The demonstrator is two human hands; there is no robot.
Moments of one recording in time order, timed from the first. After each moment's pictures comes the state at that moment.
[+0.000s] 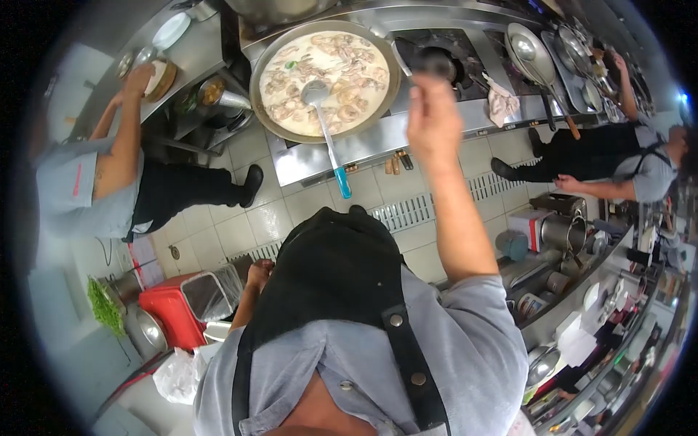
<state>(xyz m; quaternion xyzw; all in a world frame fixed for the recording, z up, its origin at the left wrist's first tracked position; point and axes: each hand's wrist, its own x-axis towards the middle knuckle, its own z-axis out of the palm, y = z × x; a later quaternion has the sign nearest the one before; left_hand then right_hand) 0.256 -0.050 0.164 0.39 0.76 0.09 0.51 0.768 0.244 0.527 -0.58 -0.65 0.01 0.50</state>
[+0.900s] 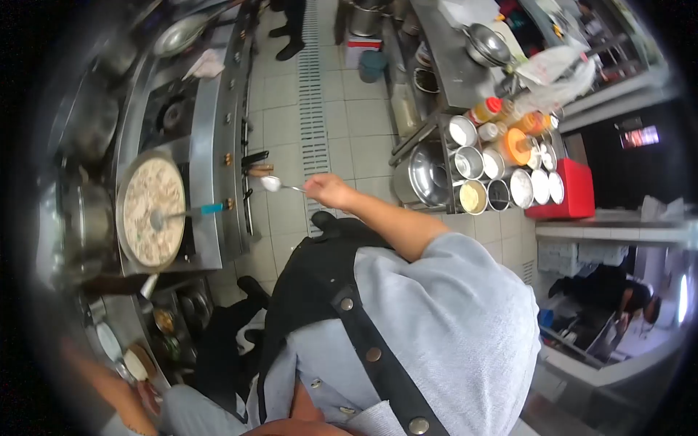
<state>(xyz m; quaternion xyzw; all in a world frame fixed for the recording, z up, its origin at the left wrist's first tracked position) 0.171 0.105 0.141 0.69 0.51 -0.11 0.50 0.651 -0.123 0.362 -0.69 -0.06 0.43 0.57</state>
